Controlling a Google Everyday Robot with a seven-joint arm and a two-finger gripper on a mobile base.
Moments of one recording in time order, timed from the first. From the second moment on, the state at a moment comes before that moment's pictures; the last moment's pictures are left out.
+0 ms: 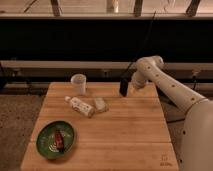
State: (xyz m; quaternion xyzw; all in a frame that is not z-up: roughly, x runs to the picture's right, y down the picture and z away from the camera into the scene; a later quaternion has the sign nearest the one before) arm 0.182 0.022 0.904 -0.25 -0.10 -0.04 0.96
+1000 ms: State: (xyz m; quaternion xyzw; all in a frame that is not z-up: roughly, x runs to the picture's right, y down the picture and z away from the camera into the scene) arm 0.140 0.024 0.929 -0.27 -0.15 -0.09 0.95
